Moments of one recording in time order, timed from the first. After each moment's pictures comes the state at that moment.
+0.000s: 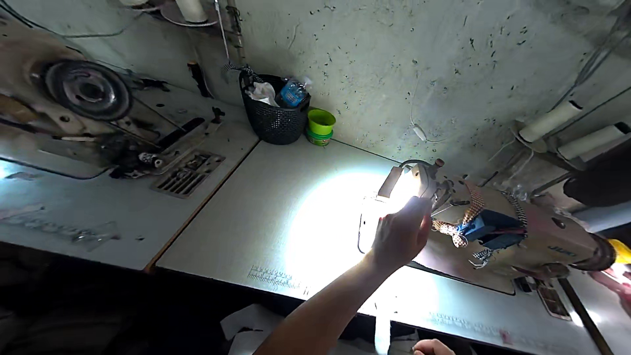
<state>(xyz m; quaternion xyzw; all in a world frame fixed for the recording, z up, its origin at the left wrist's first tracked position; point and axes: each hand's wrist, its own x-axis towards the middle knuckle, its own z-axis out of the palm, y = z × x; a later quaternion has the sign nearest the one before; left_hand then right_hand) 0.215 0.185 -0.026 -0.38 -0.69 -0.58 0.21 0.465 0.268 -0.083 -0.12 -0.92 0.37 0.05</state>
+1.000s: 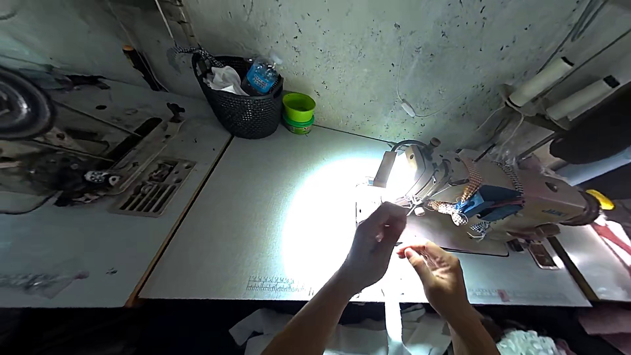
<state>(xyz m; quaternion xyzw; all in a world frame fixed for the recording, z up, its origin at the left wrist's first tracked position) 0.223 0.122 -0.039 -0.42 -0.45 -0.79 -0.01 0.336 0.252 -0.045 -0.02 -0.84 0.48 0.27</state>
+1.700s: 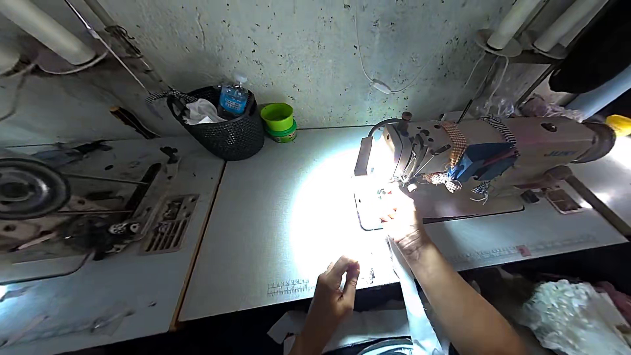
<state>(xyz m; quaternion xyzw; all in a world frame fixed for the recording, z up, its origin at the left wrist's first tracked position) 0.258 0.026 -0.114 -0.41 -0.70 -0.59 0.00 0.238 0.232 -0.064 -0.23 -0.30 0.89 0.24</state>
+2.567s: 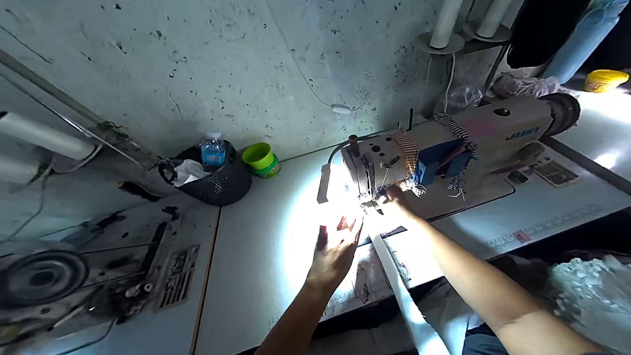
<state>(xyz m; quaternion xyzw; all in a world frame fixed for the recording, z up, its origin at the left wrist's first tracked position) 0.194 0.118 -0.059 -0.53 -0.81 -0.04 0.24 0.226 0.333 -0.092 -0.23 -0.86 0.43 0.14</state>
